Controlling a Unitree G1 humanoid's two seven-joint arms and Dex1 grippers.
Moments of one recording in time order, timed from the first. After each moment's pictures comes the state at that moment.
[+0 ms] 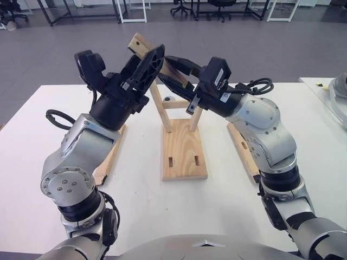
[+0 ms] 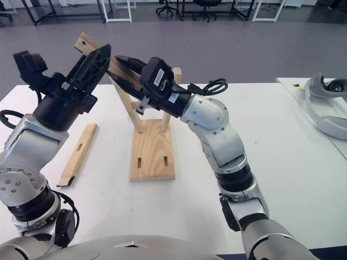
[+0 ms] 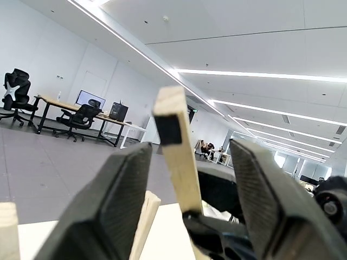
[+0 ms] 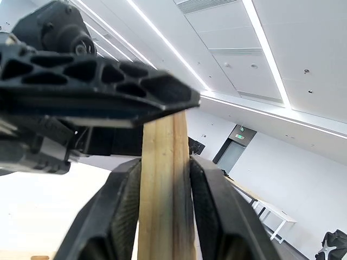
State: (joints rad) left arm -0.38 0.23 0.27 -0.77 -1.29 0.78 0.14; right arm -0.61 -0.27 0.24 -0.44 0.25 0.32 0.55
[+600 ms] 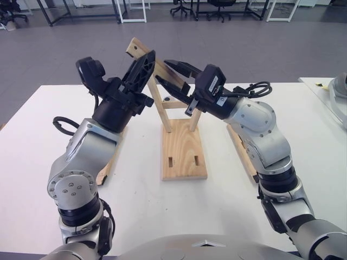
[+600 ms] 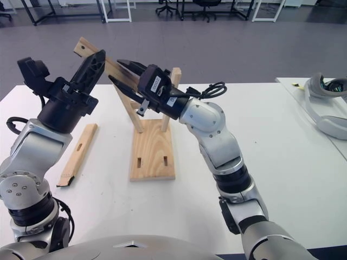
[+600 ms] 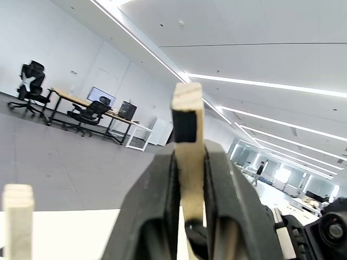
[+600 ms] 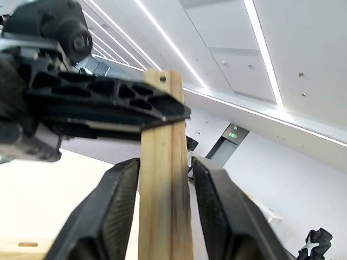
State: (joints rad) left arm -0.31 0.29 0.21 -0.76 -1.29 0.63 0.20; right arm -0.58 -0.28 0.27 -0.41 0.17 0.27 0.56
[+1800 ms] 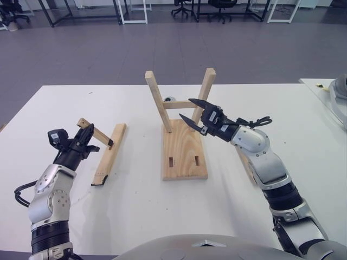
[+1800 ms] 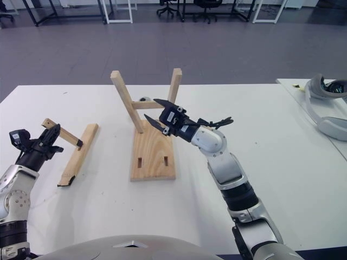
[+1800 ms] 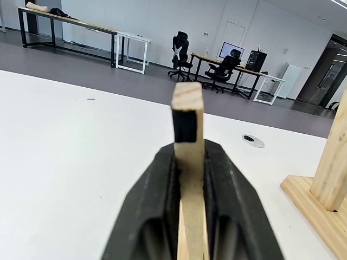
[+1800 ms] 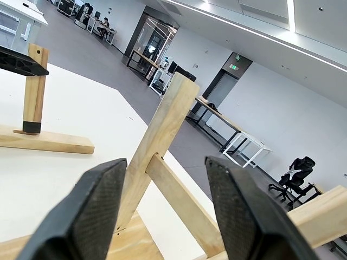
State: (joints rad) left arm 0.05 0.40 0.43 -0.02 -0.63 0.25 -0.45; right arm -0.34 -0.35 0.28 -0.21 0.00 0.11 0.56
